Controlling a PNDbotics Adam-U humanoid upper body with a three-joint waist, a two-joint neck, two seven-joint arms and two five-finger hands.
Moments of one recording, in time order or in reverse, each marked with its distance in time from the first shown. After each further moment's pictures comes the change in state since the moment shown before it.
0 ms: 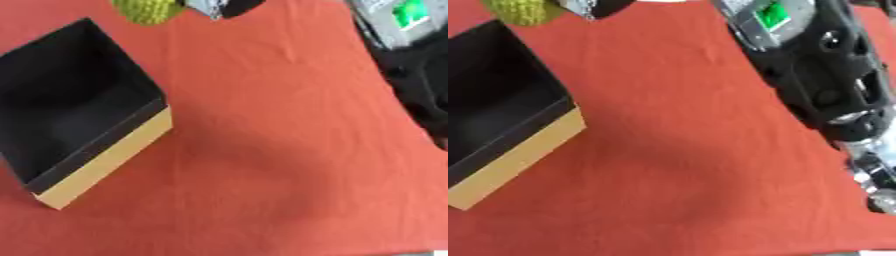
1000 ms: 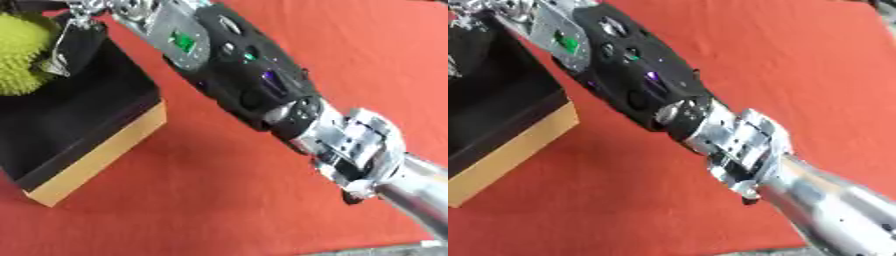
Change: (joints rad) left arm -0.063 0.011 -0.022 0.000 0.005 -0.030 -0.015; right arm -0.112 0.366 0.052 0.558 0.259 -0.203 -0.029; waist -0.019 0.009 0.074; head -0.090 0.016
